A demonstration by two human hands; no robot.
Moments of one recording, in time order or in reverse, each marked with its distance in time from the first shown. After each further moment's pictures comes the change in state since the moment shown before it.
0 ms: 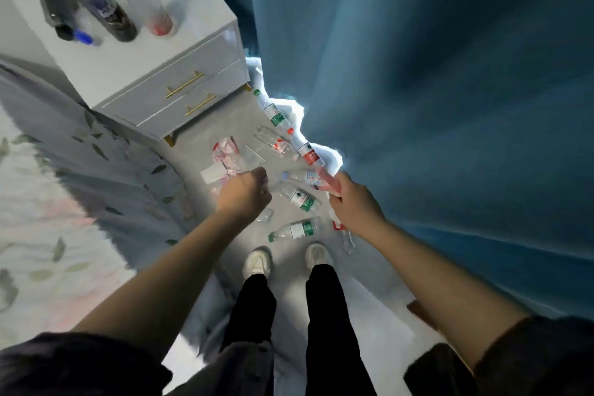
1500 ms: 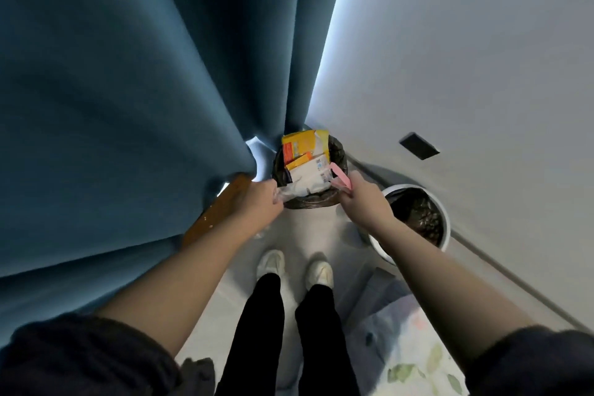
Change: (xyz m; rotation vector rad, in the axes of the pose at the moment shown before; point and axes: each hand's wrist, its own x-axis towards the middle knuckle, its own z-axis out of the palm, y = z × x) left_hand -0.509 0.550 0.616 0.974 -0.754 1.398; right_hand -0.694 0.607 0.204 1.001 0.814 1.347
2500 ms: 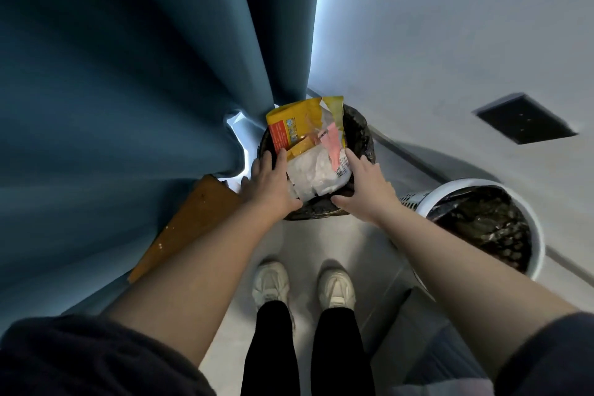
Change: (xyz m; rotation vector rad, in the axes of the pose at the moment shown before) left_hand 0.233 -0.038 0.185 0.205 -0.230 -0.119; right_hand 0.225 0.117 0.167 0.002 -0.219 0.082
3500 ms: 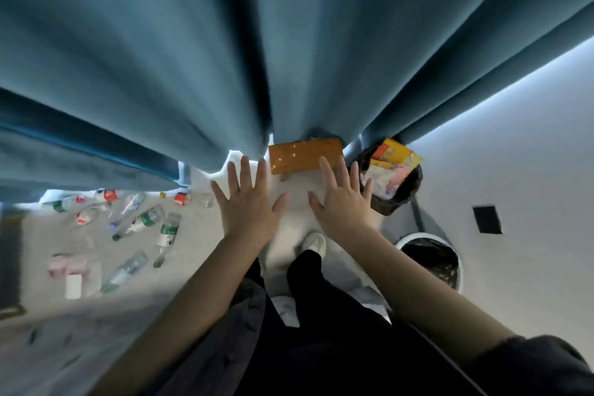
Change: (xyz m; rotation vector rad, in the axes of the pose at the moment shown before) left_hand -0.555 -0.097 -0.012 -0.395 0.509 -0.626; right_hand -0.457 -0.208 -0.006 -0.687 0.073 -0.705
